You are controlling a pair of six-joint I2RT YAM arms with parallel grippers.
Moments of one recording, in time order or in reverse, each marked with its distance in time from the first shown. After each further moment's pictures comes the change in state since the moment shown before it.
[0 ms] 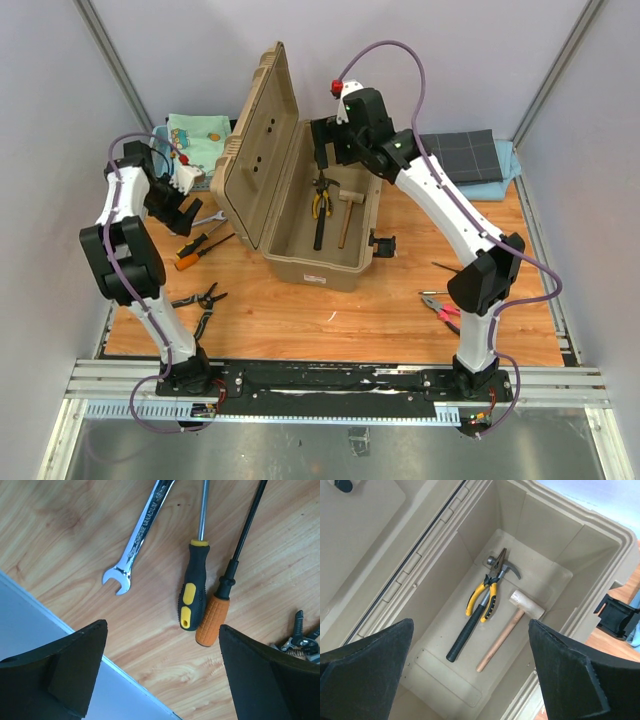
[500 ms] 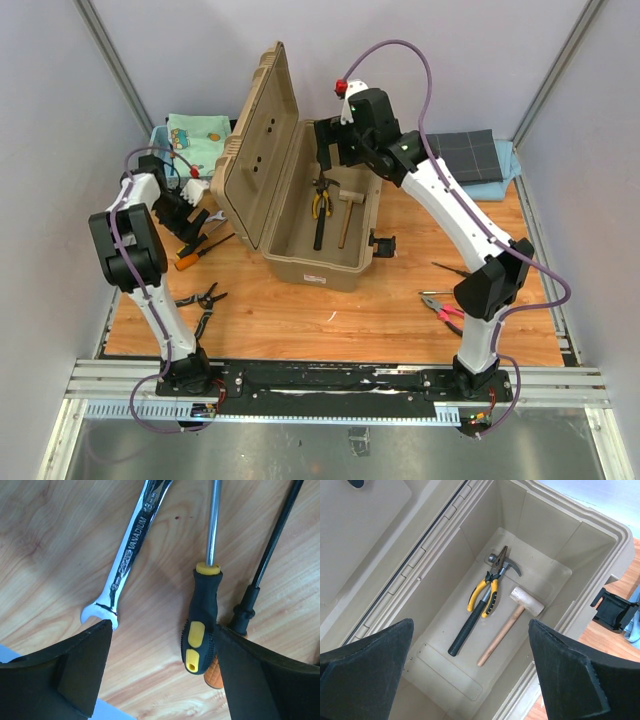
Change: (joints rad) left arm -0.021 0.120 -0.084 0.126 -0.010 0.040; right arm -0.001 -0.049 -0.043 -0.001 -0.012 0.000
